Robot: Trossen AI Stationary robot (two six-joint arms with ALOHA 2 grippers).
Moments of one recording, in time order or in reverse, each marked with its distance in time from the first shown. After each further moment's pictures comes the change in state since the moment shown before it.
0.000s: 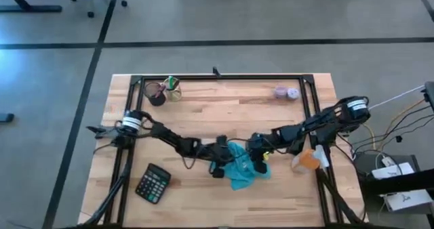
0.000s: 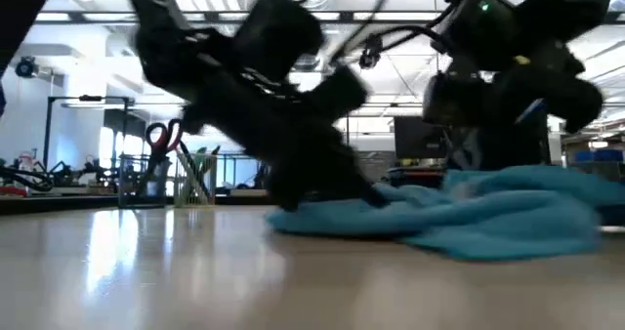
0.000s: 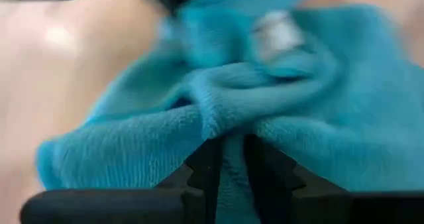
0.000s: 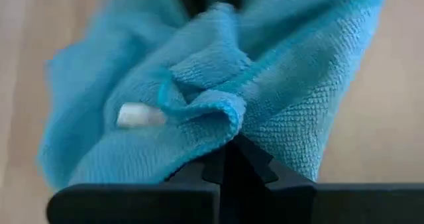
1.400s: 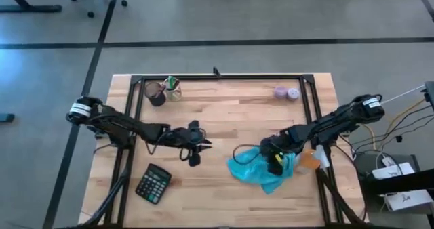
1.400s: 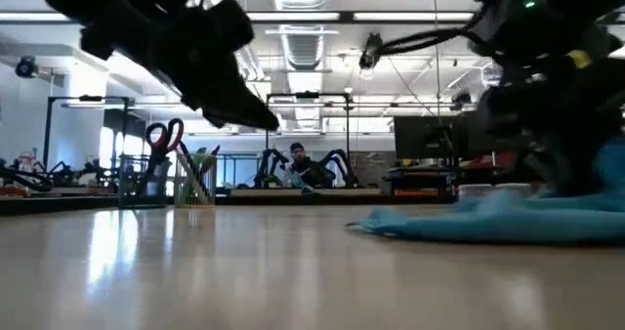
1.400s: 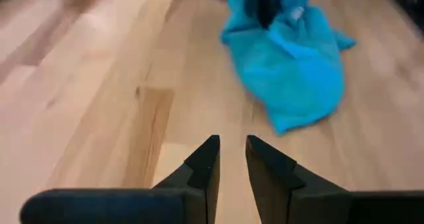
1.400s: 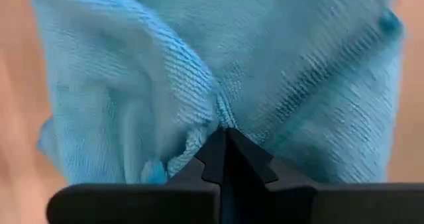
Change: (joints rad) left arm 0.011 -0.753 -0.502 -0.207 -0.184 -0.271; right arm 0.115 -0.157 -0.034 -0.447 -0.100 0.239
